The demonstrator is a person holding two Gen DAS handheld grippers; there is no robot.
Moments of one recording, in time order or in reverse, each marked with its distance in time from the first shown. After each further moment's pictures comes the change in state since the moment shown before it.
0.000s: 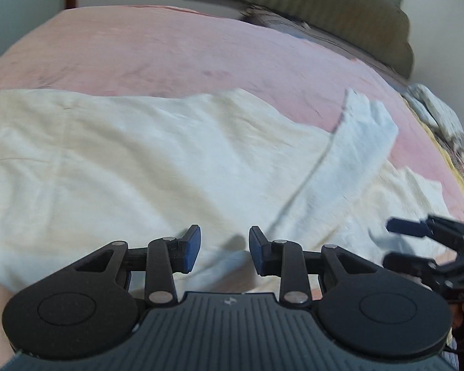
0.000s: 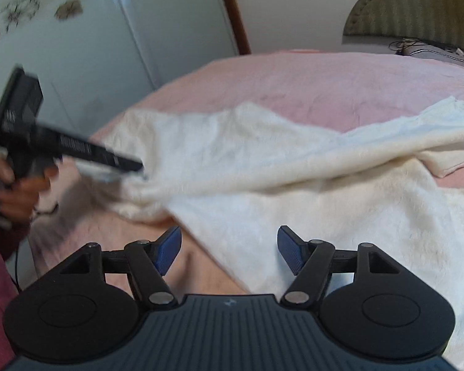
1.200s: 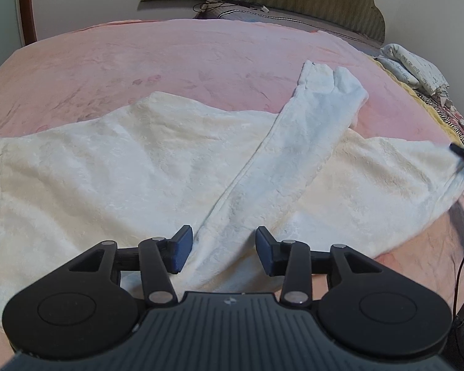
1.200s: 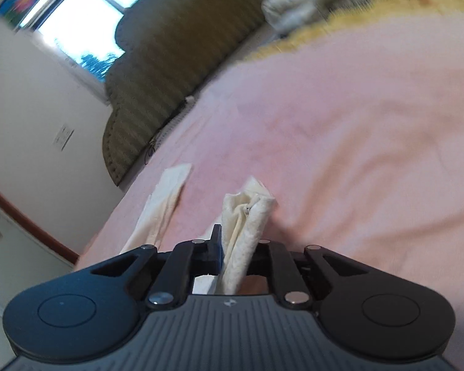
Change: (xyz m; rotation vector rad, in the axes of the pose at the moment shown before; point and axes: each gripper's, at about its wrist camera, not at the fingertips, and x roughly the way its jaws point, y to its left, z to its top) left arm 0.024 -0.078 0.001 0.185 0.001 0.005; right arm -0.175 -0.220 -0.076 0.767 -0.548 -0.564
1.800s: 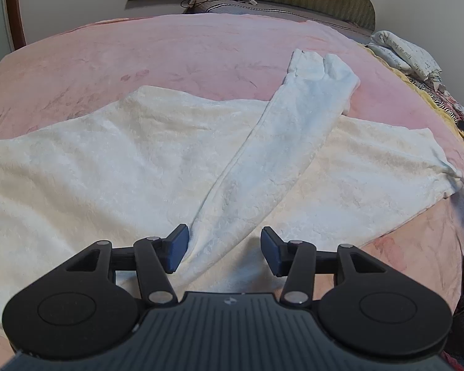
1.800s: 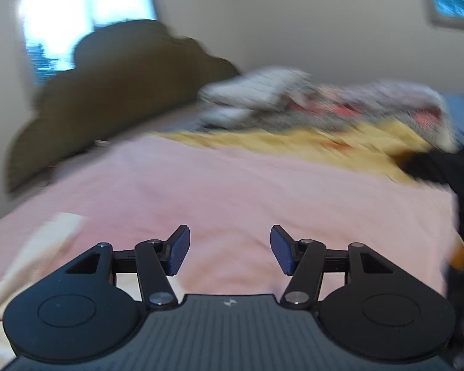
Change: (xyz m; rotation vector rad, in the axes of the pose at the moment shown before) left arm 0.005 -0.005 -0.006 0.048 0.020 -0.009; right arm -0.027 0.014 0.018 -0.254 -0.095 -0.251
